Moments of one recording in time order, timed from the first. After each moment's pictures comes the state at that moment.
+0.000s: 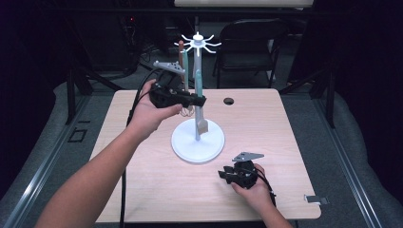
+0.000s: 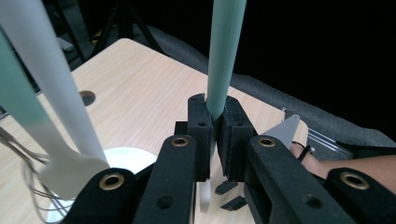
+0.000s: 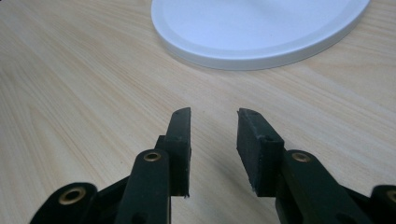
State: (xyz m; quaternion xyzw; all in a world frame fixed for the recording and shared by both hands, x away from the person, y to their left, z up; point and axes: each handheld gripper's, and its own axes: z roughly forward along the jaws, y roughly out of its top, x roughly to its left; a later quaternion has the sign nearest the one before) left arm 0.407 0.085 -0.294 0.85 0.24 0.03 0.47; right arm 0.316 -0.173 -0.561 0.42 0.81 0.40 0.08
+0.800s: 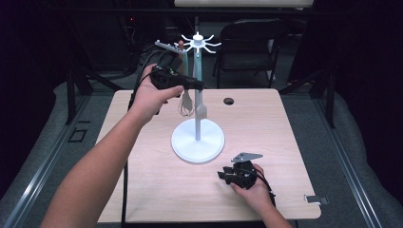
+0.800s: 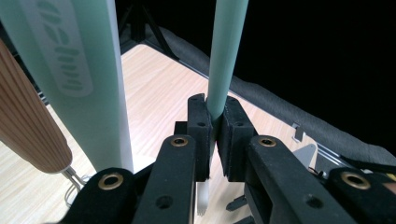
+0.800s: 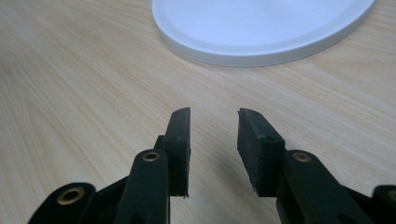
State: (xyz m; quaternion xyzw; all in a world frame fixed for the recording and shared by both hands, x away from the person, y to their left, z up) left arm 0.435 0.085 -0.282 0.84 0.27 0.02 0.48; right arm 0.317 -0.171 -0.563 0.42 0.81 0.40 0.08
